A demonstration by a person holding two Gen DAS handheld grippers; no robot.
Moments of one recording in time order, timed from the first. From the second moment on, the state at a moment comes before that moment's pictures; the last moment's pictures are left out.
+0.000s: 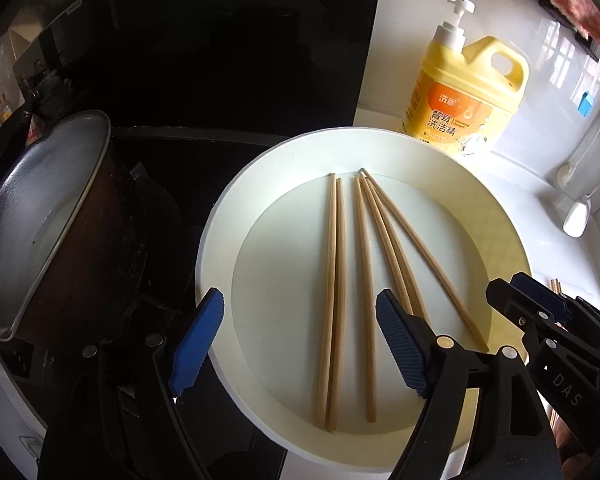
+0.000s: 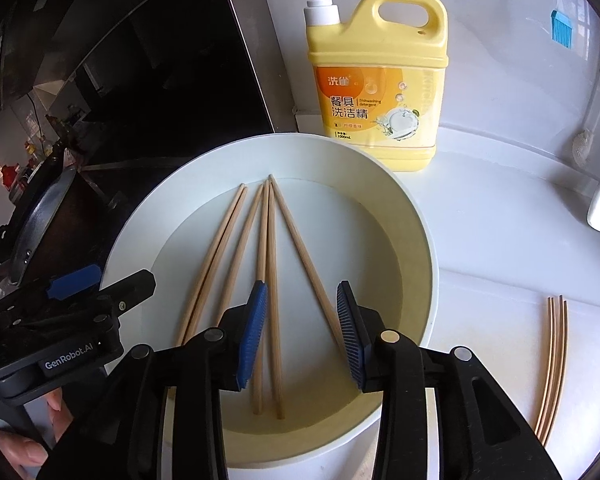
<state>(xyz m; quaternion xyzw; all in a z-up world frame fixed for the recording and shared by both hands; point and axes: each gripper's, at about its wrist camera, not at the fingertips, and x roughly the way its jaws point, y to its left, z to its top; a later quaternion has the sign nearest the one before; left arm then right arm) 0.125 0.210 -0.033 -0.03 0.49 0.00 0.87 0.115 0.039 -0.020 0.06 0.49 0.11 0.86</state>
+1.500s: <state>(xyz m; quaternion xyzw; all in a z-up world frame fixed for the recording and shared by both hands) 0.036 0.043 0.001 0.02 0.47 -0.10 0.88 -0.022 -0.162 -0.001 0.11 0.46 -0.01 0.88</state>
